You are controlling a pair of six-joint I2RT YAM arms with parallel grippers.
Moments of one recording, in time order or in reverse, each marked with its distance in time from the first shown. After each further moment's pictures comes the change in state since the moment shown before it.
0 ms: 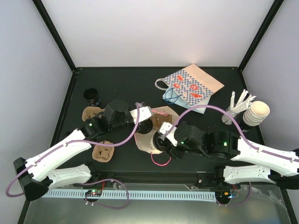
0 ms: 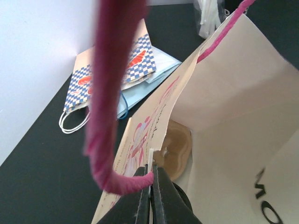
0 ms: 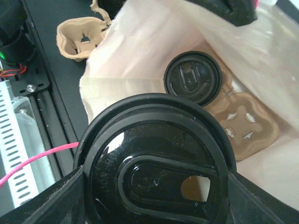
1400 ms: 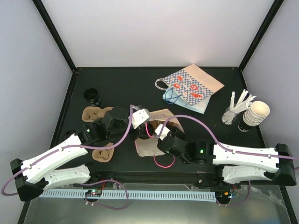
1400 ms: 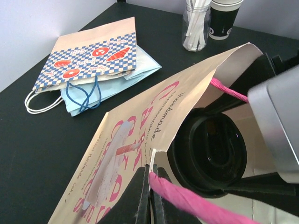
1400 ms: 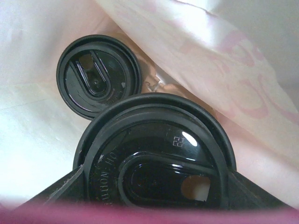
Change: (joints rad) left arm -0.112 -0.086 -0.060 -0.015 -0.043 -0.277; right arm 0.055 0.089 -0.295 0.324 0.436 0.018
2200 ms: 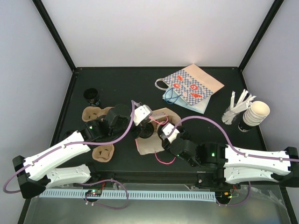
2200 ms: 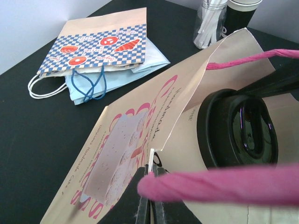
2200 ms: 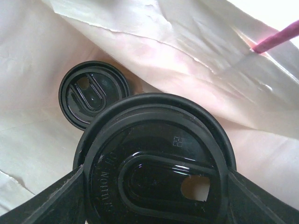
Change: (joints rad) left arm 0.000 0.058 0.055 -0.042 -0.040 -0.092; right arm 0.046 -0.138 -0.051 0.035 0.086 0.038
